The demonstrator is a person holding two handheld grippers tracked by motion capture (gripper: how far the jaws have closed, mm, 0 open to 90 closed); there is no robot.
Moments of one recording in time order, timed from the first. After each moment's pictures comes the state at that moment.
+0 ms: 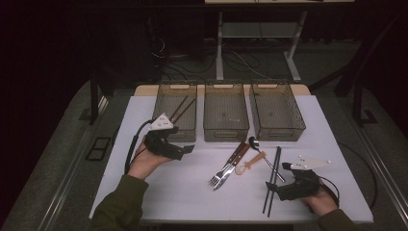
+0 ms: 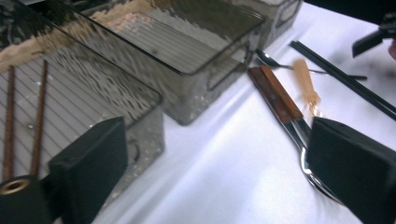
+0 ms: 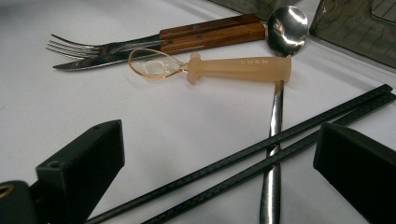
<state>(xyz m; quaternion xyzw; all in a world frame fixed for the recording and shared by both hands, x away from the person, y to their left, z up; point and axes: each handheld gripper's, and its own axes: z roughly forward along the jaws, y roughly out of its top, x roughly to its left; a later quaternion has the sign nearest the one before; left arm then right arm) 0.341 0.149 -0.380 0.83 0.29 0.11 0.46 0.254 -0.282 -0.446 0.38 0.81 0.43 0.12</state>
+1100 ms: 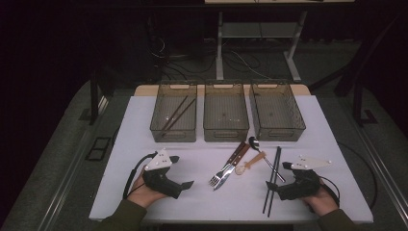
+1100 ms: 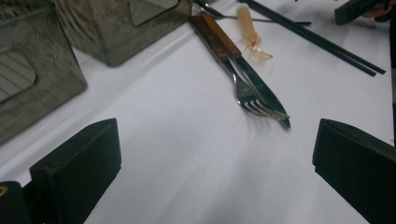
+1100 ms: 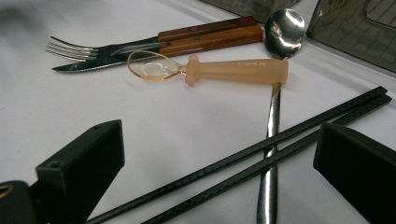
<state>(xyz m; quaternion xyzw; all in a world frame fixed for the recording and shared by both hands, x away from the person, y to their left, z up) 0.271 0.155 -0.429 0.84 0.25 0.10 0.47 0.255 -0.283 -0.445 0.39 0.81 0.43 0.12</state>
